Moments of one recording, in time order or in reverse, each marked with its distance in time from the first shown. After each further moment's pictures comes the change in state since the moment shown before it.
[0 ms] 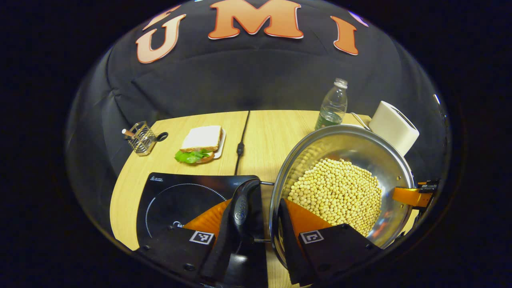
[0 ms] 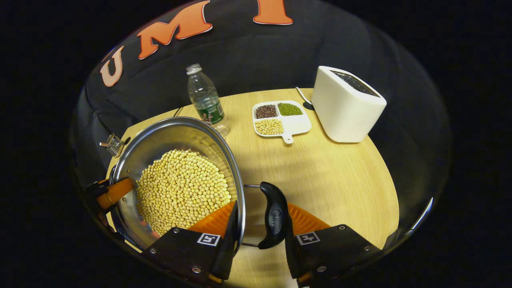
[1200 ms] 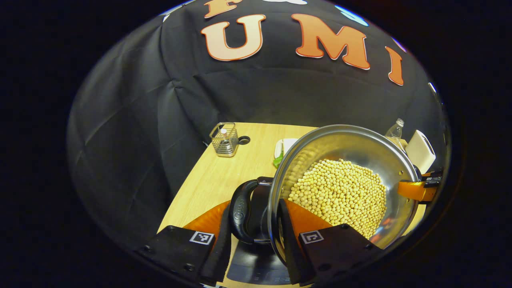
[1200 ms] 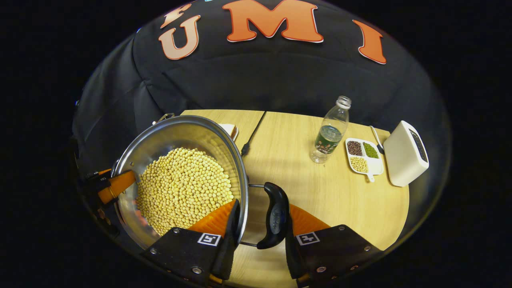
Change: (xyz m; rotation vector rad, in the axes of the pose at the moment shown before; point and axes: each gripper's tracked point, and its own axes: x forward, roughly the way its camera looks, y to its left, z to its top) left arm -0.139 0.075 0.037 -0.115 -0.048 0.221; right arm 0.035 -0.004 0.041 -0.230 -0.018 0.196
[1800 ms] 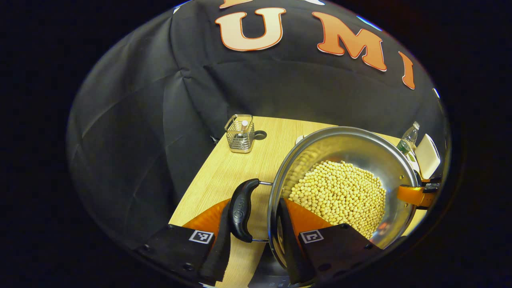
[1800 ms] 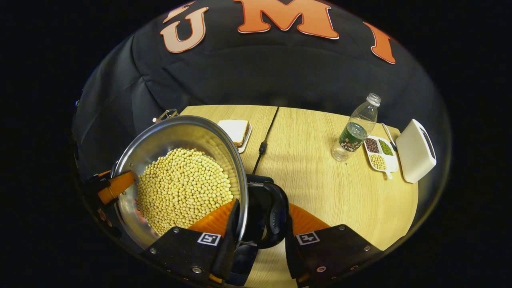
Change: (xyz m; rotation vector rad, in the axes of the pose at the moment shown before) left arm 0.006 0.000 0.004 -0.037 0.058 -0.008; right arm -0.006 -0.002 0.001 0.002 0.037 -0.036
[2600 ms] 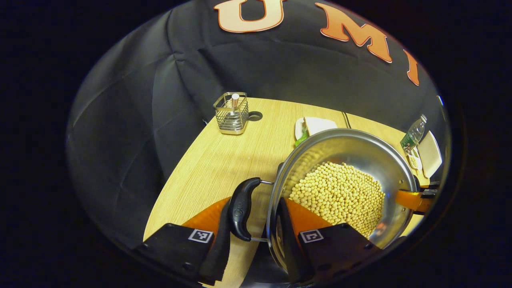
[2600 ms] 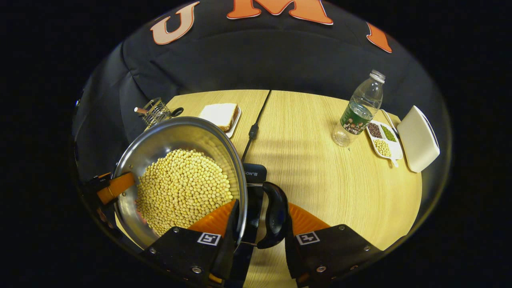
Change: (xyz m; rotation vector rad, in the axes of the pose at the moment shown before) left arm 0.018 -0.001 0.004 -0.024 0.097 -0.022; right arm 0.001 0.003 0.001 0.035 0.055 -0.004
